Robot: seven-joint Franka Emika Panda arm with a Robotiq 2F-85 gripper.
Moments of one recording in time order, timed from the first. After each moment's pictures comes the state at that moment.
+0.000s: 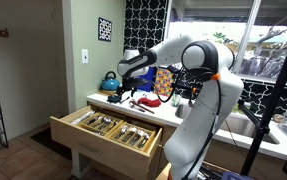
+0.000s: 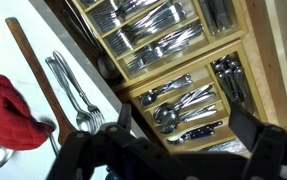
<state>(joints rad) -0.14 -0.27 -0.08 -2.25 -0.14 2.22 0.06</state>
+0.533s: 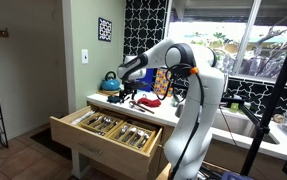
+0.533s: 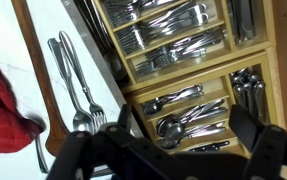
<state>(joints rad) -0.15 -0.07 -0.15 -2.12 -0.10 2.21 -0.16</state>
